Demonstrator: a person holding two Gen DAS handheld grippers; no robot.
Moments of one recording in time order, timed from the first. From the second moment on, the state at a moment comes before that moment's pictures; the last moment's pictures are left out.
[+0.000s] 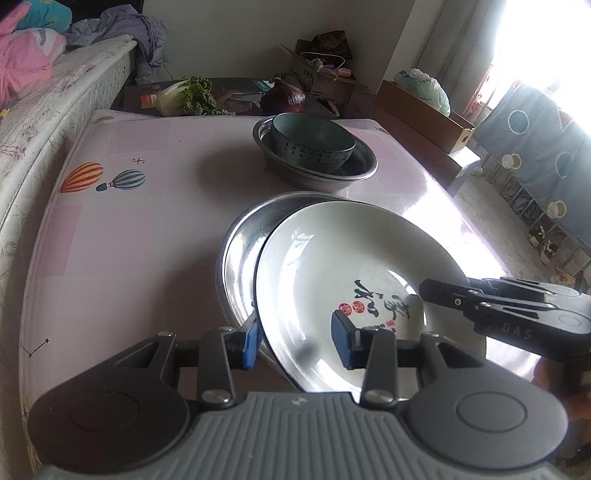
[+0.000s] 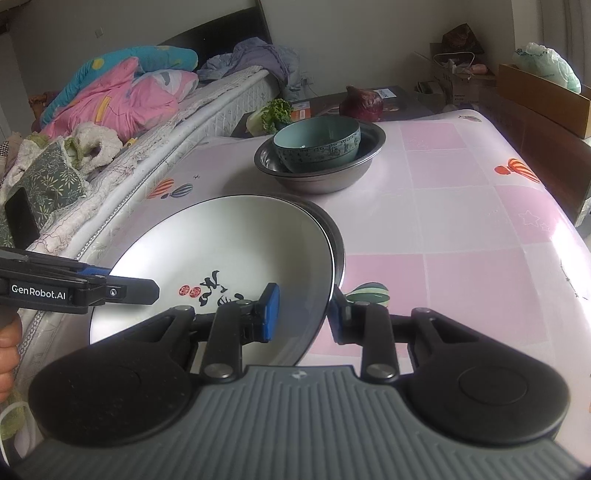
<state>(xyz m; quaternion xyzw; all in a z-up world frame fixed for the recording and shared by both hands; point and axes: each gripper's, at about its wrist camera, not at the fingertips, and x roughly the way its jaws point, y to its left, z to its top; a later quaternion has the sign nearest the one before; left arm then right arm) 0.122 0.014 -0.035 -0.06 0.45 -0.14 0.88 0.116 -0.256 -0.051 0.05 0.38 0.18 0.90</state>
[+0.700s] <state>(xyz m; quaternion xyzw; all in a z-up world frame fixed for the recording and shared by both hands) 0.135 0.031 -0.029 -0.07 0.45 -0.15 0.88 0.139 -0.242 -0.052 0.01 0.37 0.17 0.91</state>
